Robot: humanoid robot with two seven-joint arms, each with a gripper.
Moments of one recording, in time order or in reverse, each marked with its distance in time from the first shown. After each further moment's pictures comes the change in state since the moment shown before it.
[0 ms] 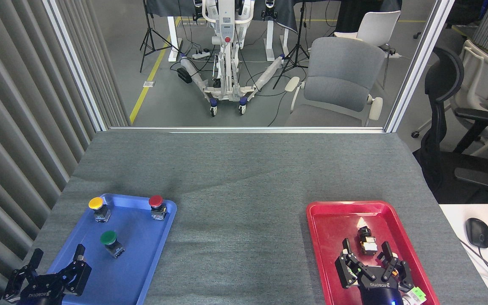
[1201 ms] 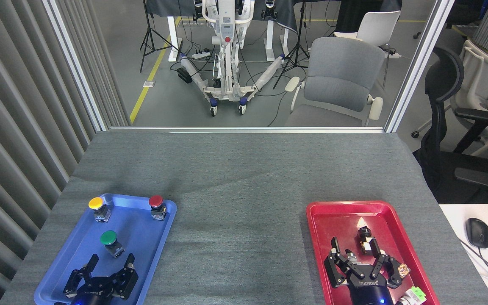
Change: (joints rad) left arm -0.131 -0.028 -0.232 0.246 -0.021 0.015 0.002; right arm -0.011 0.017 0.043 0.001 0.015 -0.007 -0.004
